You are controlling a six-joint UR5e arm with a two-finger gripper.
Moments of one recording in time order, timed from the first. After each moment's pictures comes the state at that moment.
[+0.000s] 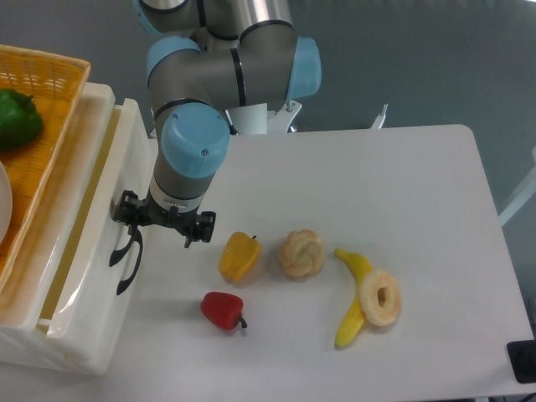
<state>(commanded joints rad) 2.24 -1.89 -1.52 -1.37 1.25 0.33</state>
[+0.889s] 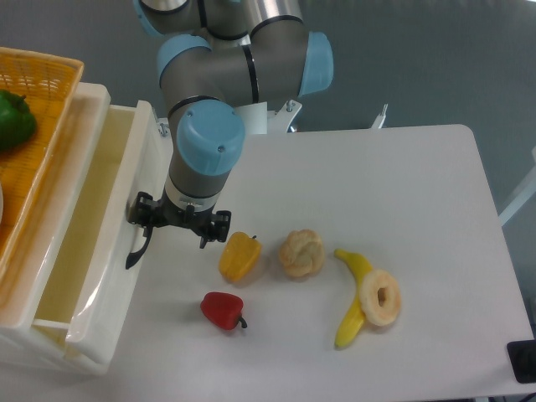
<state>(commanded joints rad) 2.28 -1.89 -1.51 -1.37 1.27 0.35</state>
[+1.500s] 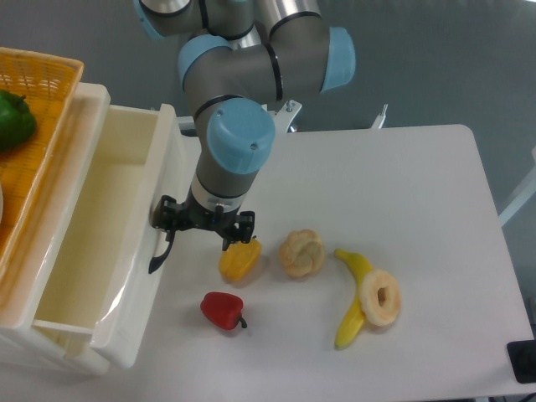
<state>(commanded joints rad) 2.35 -1.89 -1.49 -1.37 1.28 0.38</state>
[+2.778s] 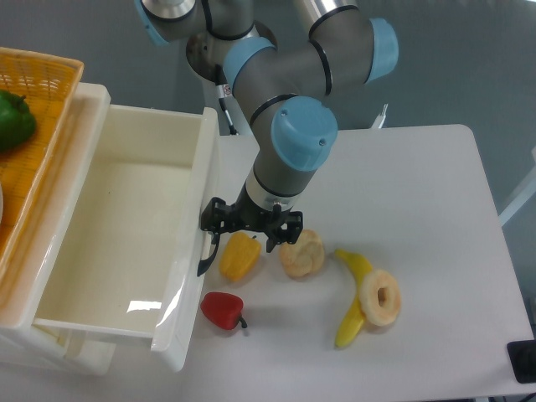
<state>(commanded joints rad) 2.44 -1.91 -1.49 -1.37 1.26 0.44</state>
